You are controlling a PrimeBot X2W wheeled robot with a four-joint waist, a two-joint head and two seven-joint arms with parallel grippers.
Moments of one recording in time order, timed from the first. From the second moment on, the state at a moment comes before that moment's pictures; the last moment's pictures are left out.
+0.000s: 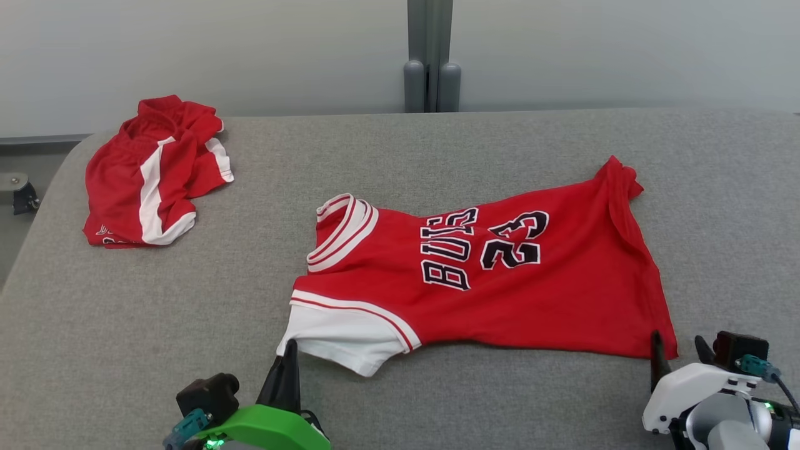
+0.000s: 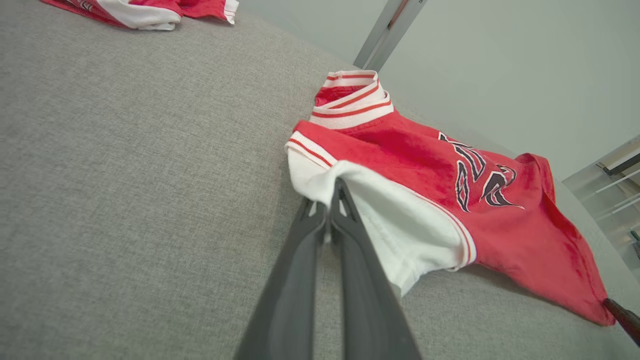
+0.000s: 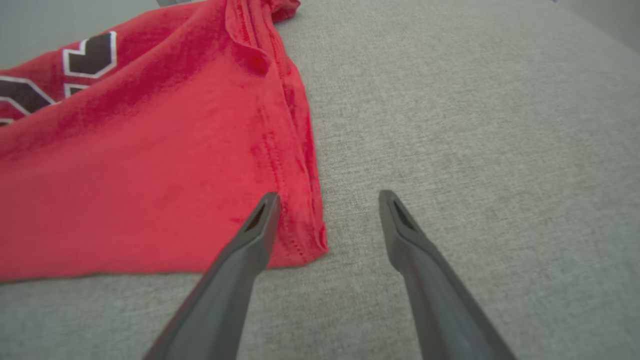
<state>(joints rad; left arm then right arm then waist) -0.05 0.15 -0.47 0.28 -0.79 0.16 -0.24 -0.20 -0.05 -0.31 0.72 0.01 0.13 -0.16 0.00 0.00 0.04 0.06</state>
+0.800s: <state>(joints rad) -0.05 0.15 -0.46 0.21 -0.79 0.15 -0.25 -0.28 -0.05 -0.14 0.79 0.18 0.13 -0.16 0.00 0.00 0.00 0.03</state>
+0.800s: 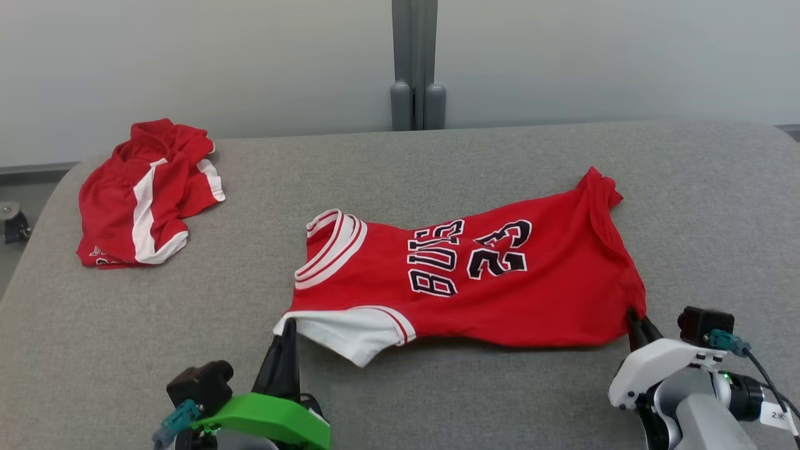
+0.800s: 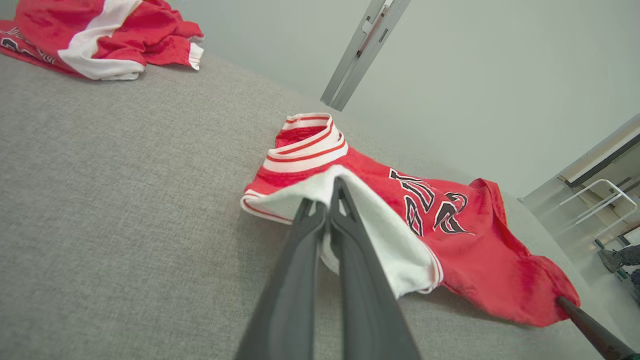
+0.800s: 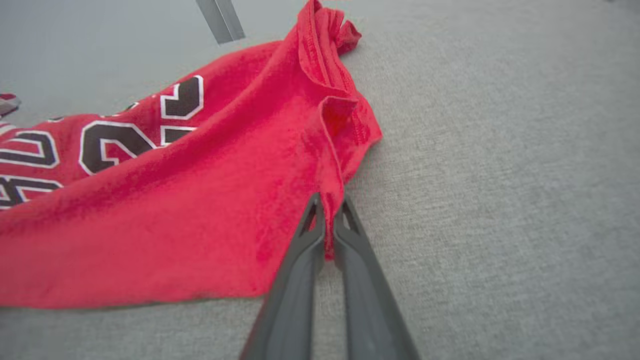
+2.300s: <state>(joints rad) -1.07 0.41 -0.37 0.08 -0.57 0.08 0.05 -0.77 -0.20 -0.04 0.01 0.23 0.13 0.12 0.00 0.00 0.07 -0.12</state>
